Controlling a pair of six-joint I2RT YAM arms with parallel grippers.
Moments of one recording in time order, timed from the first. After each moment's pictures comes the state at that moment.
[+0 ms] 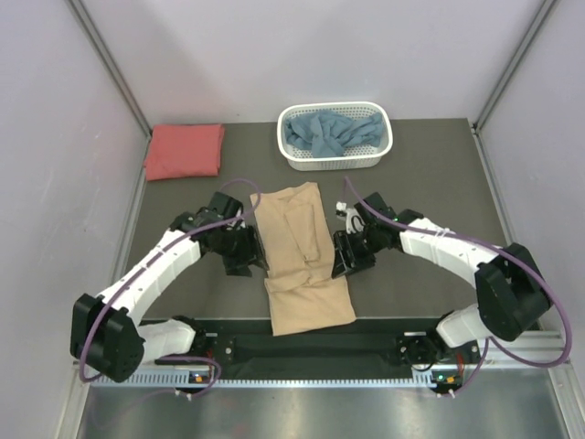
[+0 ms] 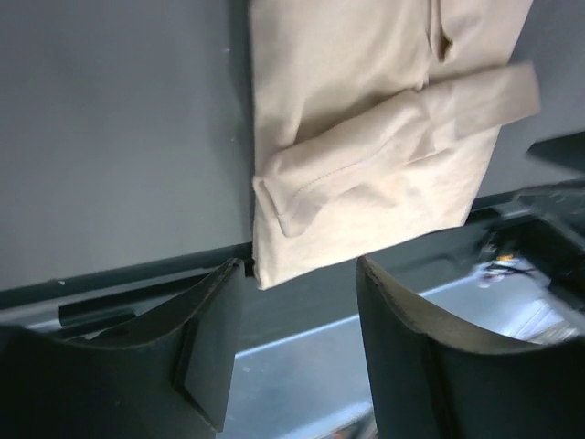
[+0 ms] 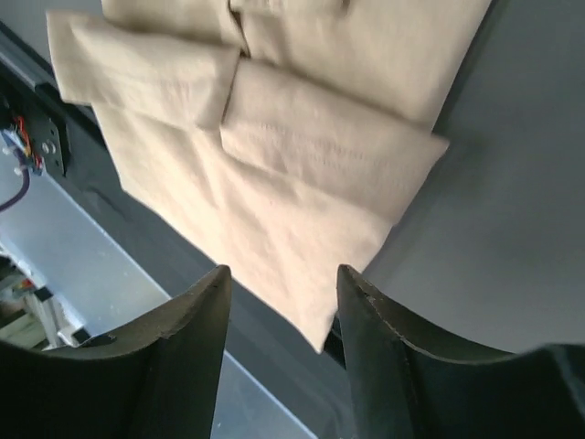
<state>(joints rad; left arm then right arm) -0.38 1.20 0.91 -0.90 0.32 -0.71 0.61 1.42 0.85 -0.58 -0.51 0.36</state>
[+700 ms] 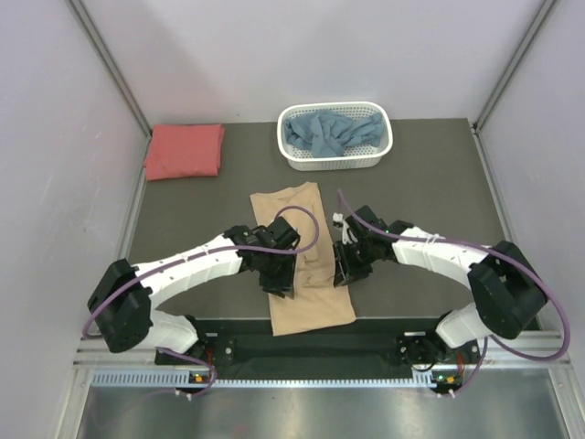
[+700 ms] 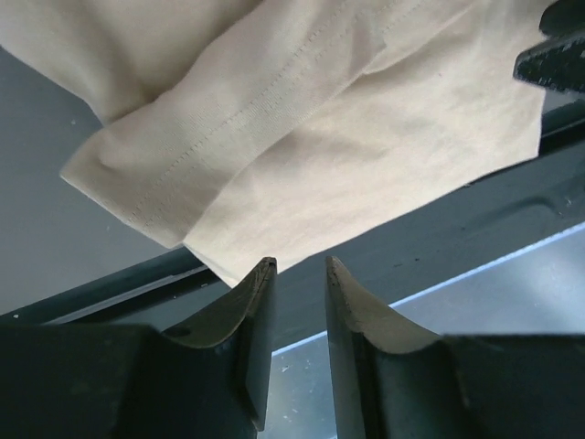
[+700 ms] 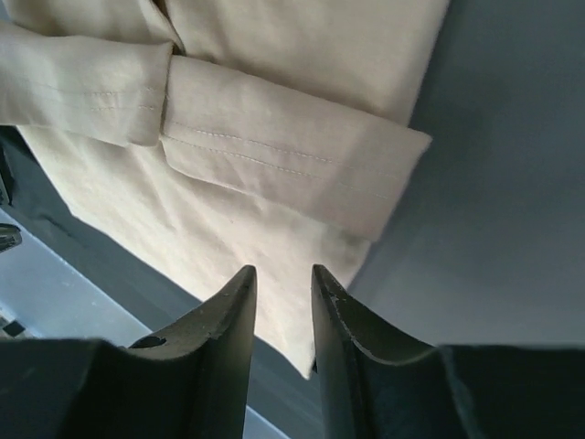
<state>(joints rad) -0.89 1.37 0.94 -0.80 0.17 -0.76 0.67 1.45 0.80 -0.51 -0.38 0.43</state>
